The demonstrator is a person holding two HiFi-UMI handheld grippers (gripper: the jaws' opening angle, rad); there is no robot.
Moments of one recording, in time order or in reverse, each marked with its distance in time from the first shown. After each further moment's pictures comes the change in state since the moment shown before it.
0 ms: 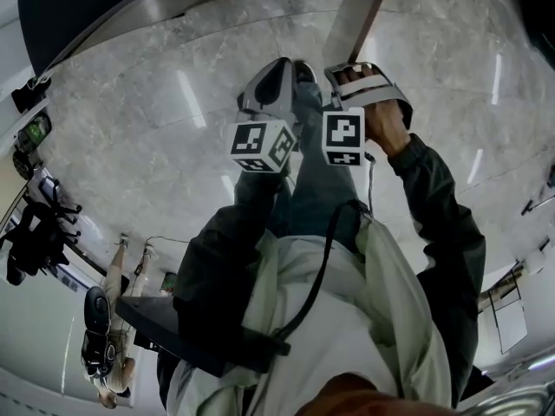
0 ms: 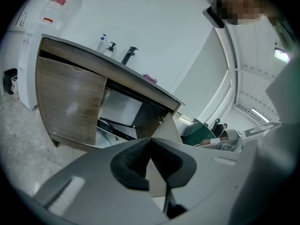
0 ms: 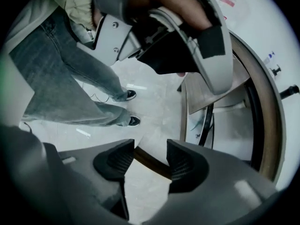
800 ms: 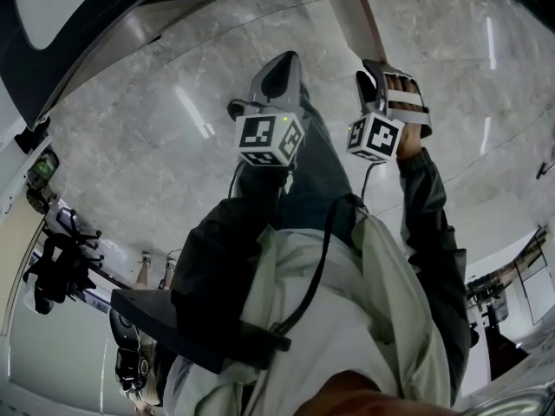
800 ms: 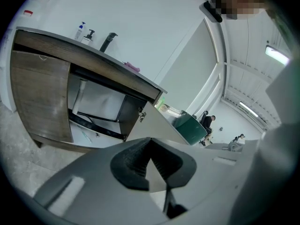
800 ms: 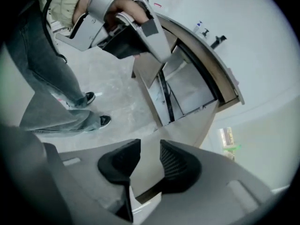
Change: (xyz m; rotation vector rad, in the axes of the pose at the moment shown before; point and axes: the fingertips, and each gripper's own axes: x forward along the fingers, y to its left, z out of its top) left arm 0.051 -0.084 -0.025 0.072 0.082 -0.136; right arm -0.024 0.030 -0.143 0.594 0.078 -0.367
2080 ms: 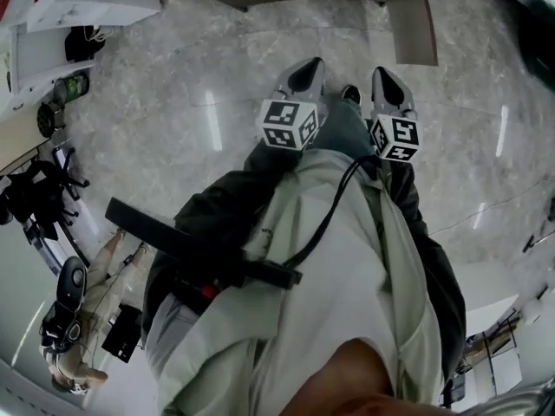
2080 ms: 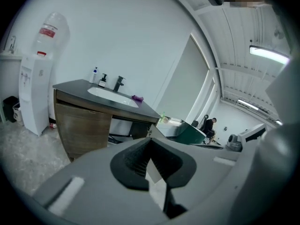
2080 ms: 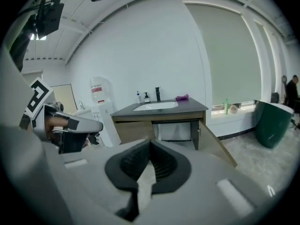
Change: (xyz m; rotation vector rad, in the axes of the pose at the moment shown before) left arm -0.263 -0.001 0.043 0.100 -0.134 0.075; right arm -0.209 0.027 0.147 1.074 -0.747 -0.062
